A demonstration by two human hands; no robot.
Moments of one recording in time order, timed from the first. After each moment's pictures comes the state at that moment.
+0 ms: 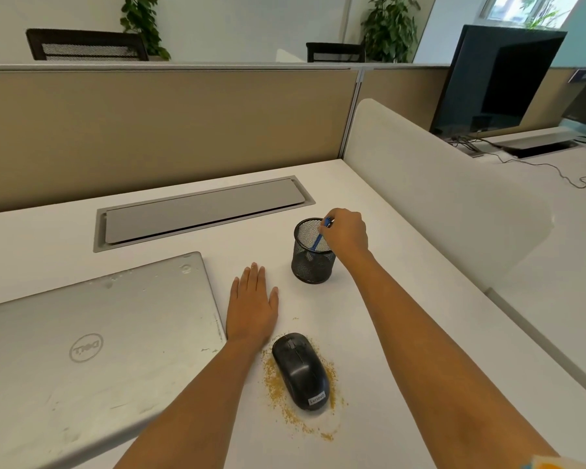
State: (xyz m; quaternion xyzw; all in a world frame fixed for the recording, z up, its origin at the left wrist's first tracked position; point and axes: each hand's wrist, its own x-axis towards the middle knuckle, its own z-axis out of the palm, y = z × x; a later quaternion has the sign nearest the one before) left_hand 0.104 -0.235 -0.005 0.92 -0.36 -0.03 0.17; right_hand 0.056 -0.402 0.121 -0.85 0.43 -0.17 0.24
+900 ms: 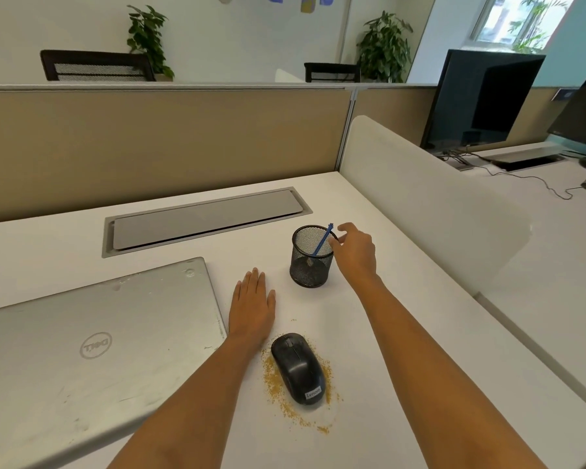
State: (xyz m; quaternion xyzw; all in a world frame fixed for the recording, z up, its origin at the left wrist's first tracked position) left_hand 0.101 -0.231 0.007 0.91 -0.37 -0.06 0.18; right_hand 0.019 -0.389 0.118 -0.82 0.44 -0.23 0.26
